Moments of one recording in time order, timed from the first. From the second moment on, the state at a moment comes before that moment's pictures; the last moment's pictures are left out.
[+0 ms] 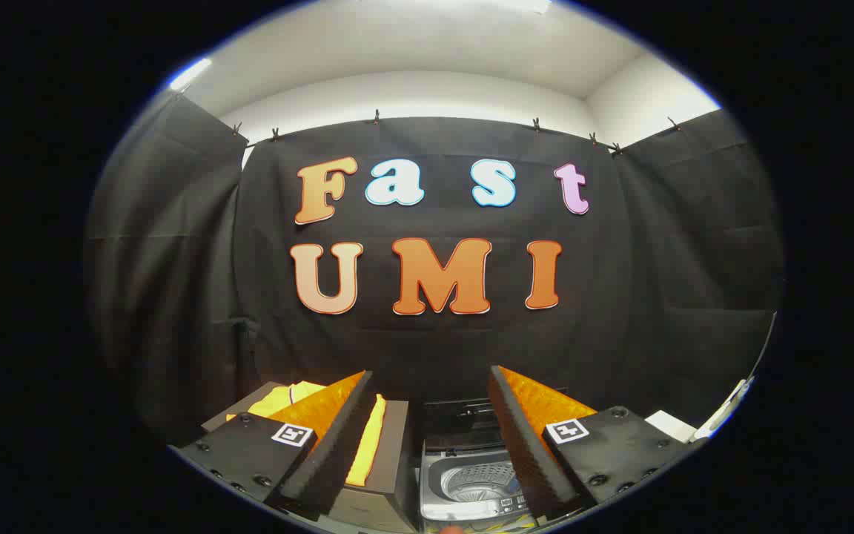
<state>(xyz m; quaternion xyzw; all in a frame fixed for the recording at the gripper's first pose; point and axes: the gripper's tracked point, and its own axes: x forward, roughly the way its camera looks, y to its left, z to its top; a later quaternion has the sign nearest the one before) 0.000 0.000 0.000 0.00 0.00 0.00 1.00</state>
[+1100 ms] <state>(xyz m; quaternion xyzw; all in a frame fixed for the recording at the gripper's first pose) 0.015 -0.007 -0.001 0.00 0.01 -0.02 1.00</state>
